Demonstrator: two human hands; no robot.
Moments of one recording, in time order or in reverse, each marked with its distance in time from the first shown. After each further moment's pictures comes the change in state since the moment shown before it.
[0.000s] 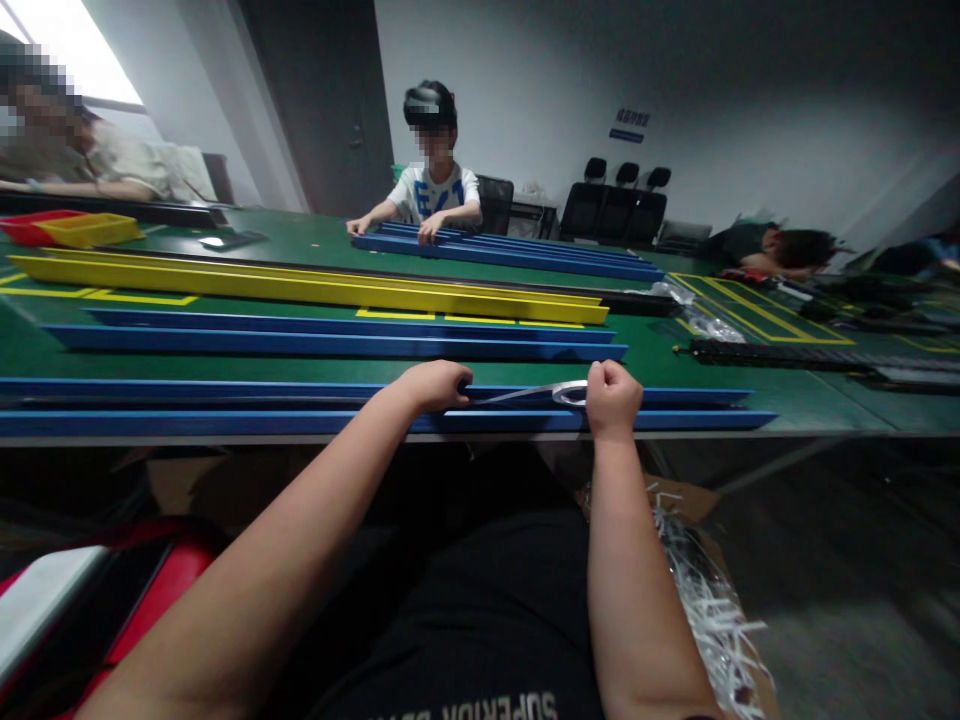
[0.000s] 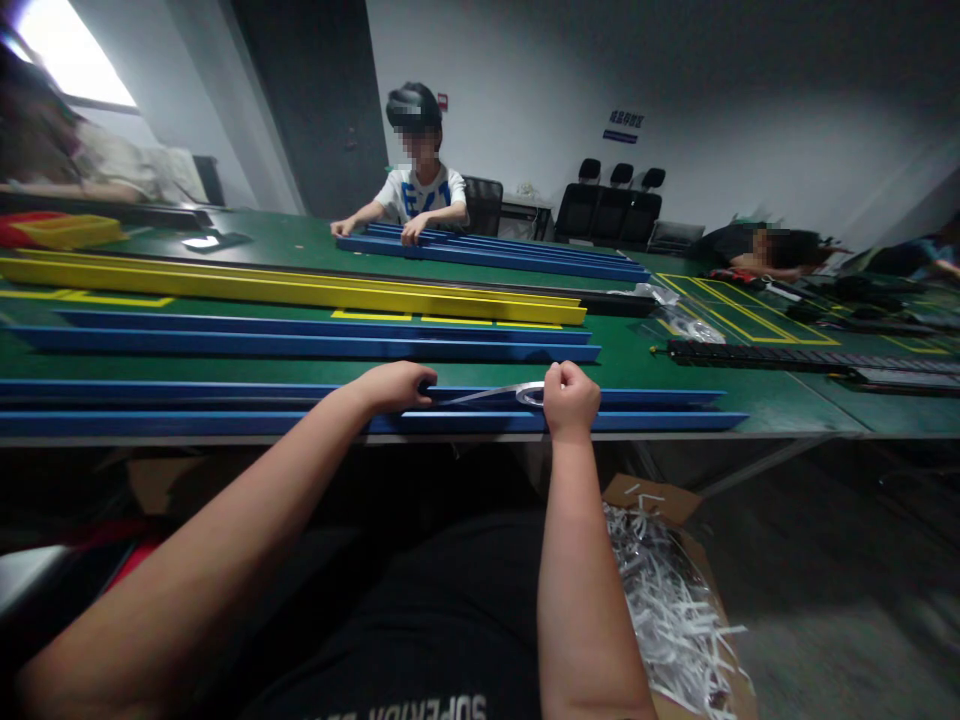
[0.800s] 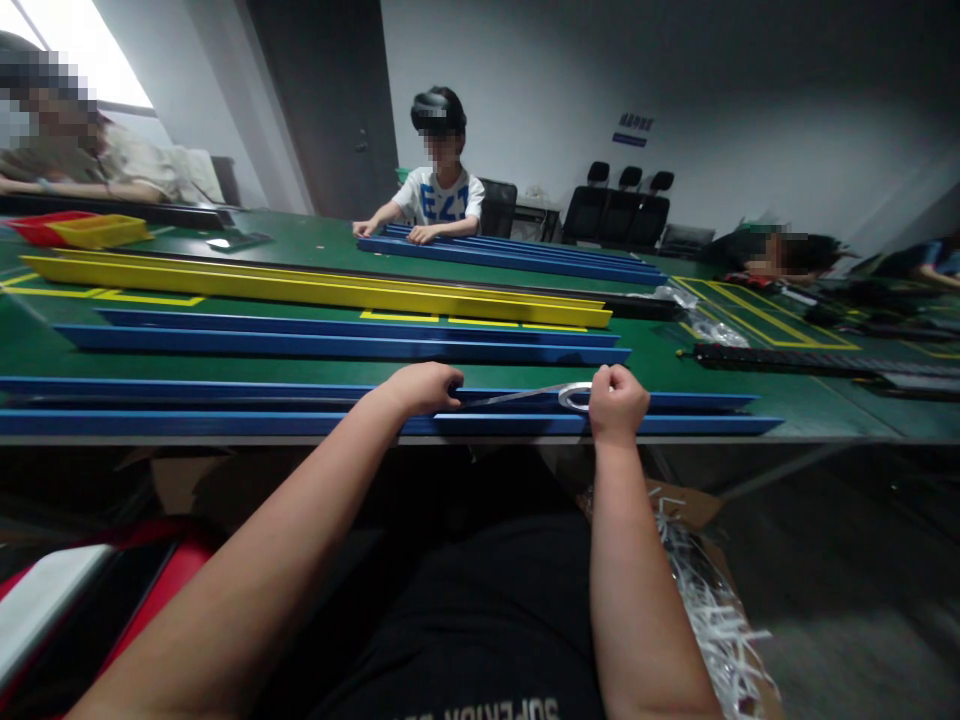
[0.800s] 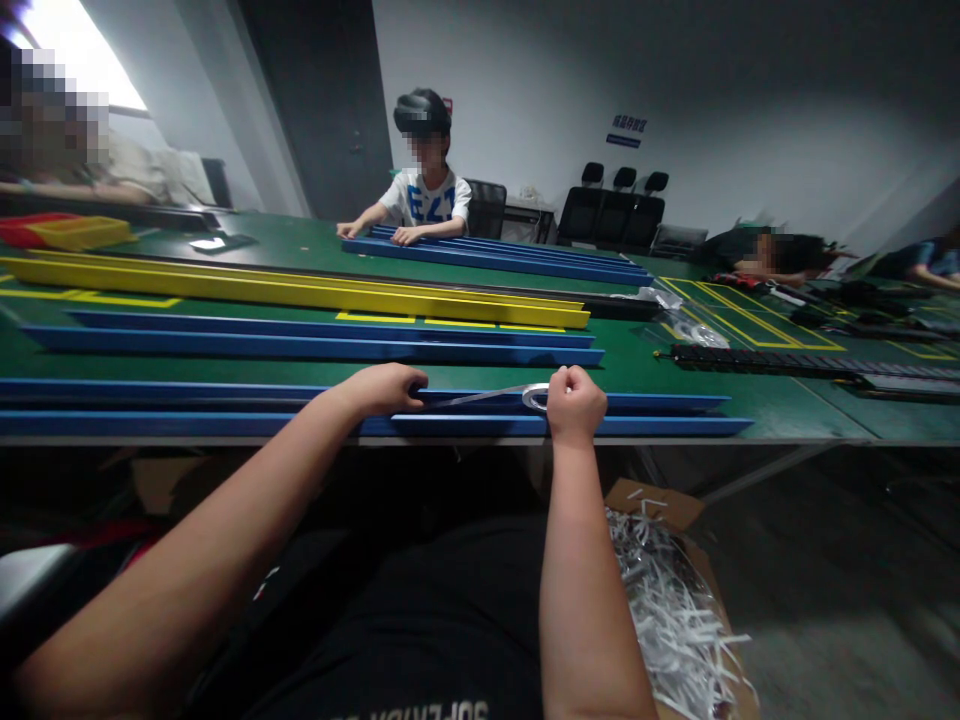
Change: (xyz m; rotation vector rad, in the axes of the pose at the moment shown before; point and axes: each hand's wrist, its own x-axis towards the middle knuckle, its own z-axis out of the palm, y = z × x) left_hand -0.010 -0.018 -0.001 0.025 0.000 -0.019; right_hand -0.001 -0.001 0.002 -0.082 0.089 0.018
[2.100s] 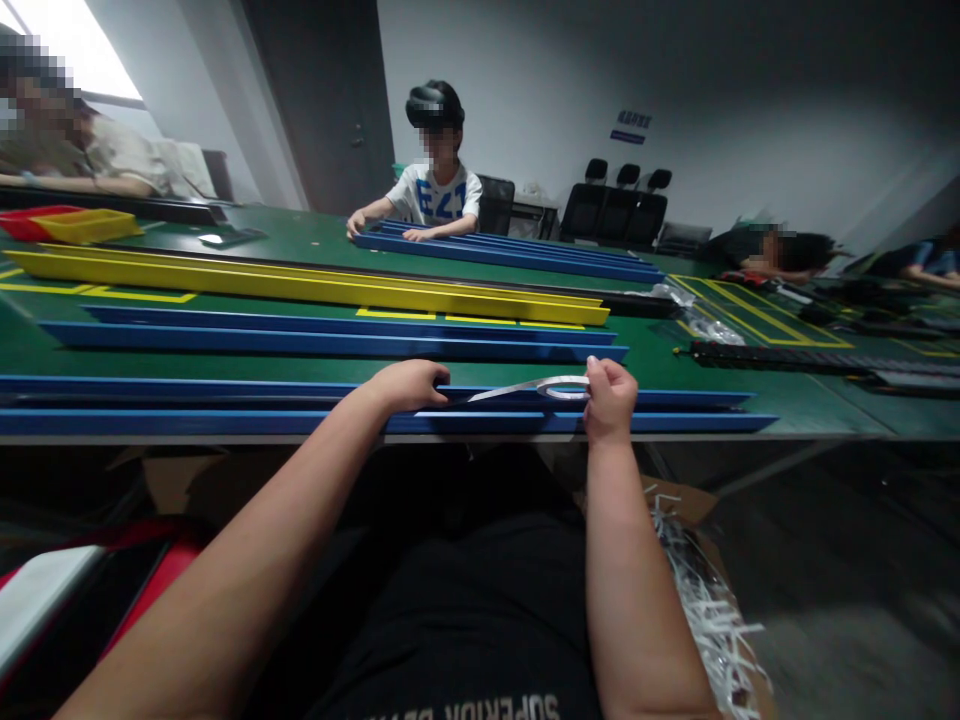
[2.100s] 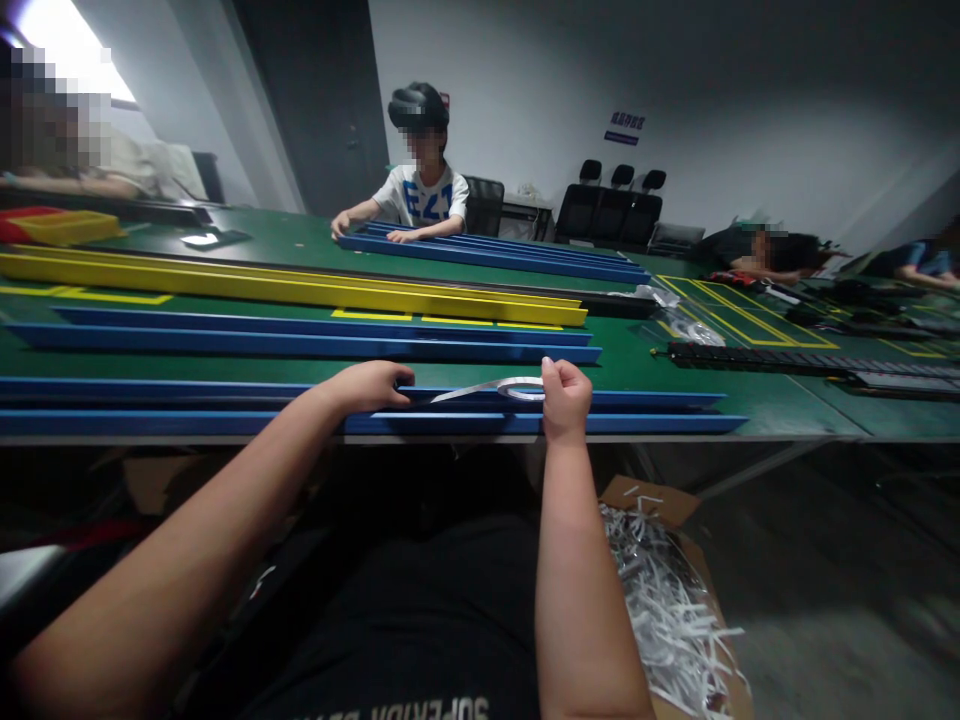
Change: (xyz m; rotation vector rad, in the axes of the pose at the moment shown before) left_hand -0.009 -0.014 -0.003 -0.117 -0.020 -0.054; right_hand 0.000 -0.009 0.011 0.774 -0.156 0.208
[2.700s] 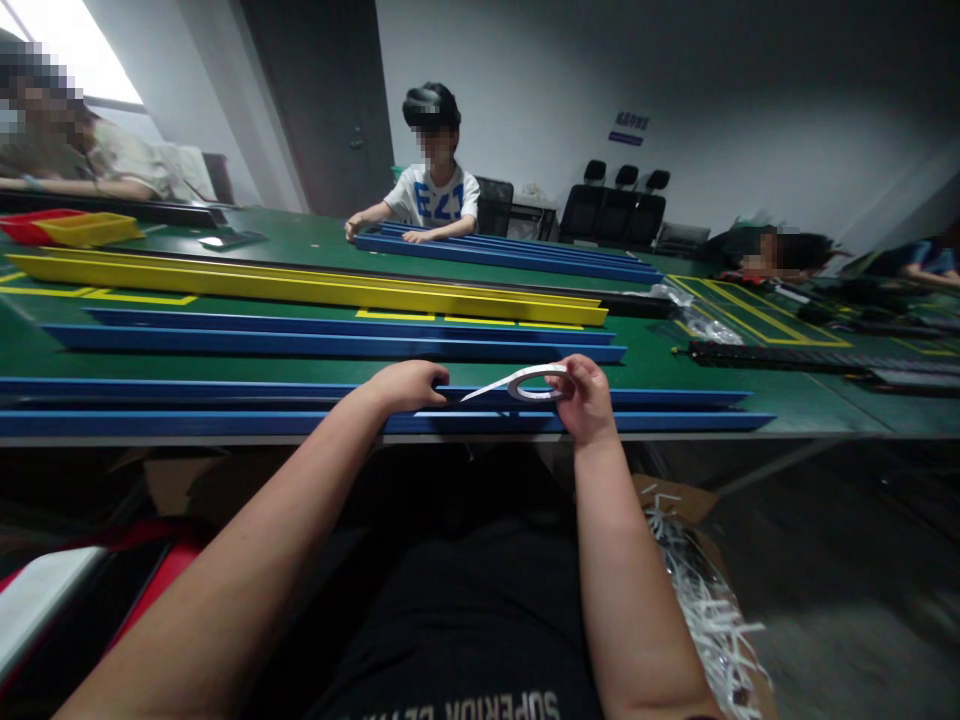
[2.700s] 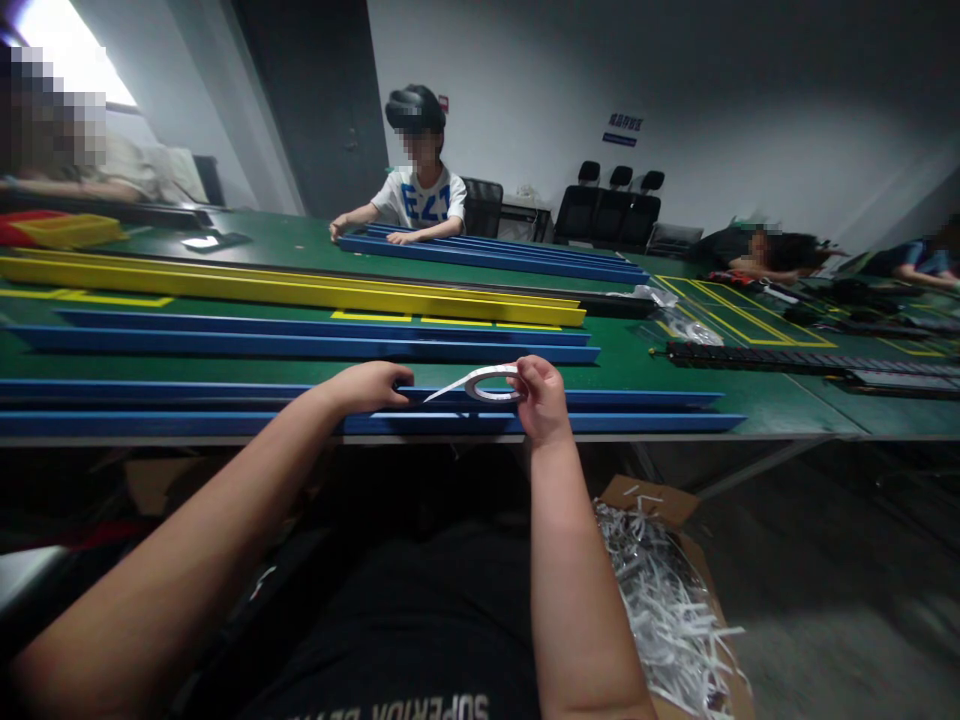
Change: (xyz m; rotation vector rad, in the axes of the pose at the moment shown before) left_hand 0.000 0.001 -0.001 -0.027 0.004 -0.013; right_hand -0.006 -0.001 0.022 0.365 -0.276 0.247
